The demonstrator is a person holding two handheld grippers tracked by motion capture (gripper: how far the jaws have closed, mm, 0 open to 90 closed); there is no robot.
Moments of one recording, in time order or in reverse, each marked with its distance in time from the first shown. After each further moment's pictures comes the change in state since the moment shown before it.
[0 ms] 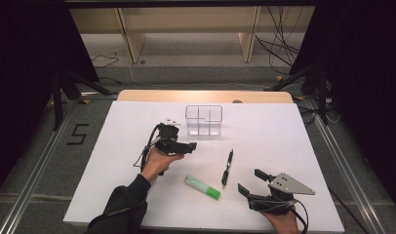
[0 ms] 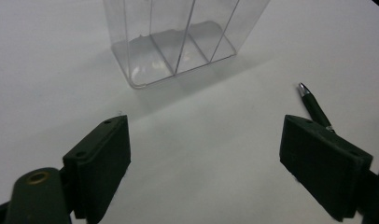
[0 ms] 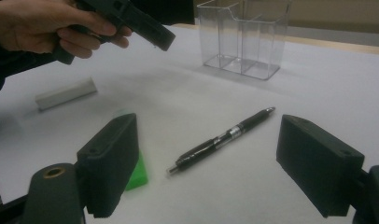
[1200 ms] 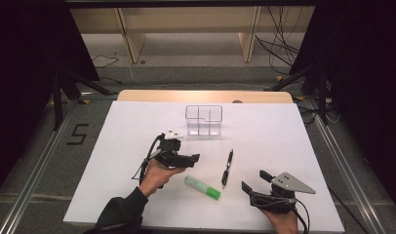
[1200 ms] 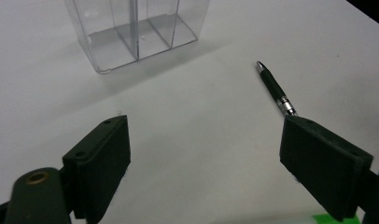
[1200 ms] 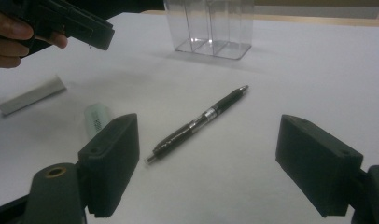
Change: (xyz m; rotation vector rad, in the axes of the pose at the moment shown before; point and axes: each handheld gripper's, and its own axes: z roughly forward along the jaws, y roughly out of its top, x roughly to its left) left arm -0.029 -0.025 -0.021 -0.031 -0.038 0.066; right arm -0.003 -0.003 -0.001 0.054 -0.111 0.082
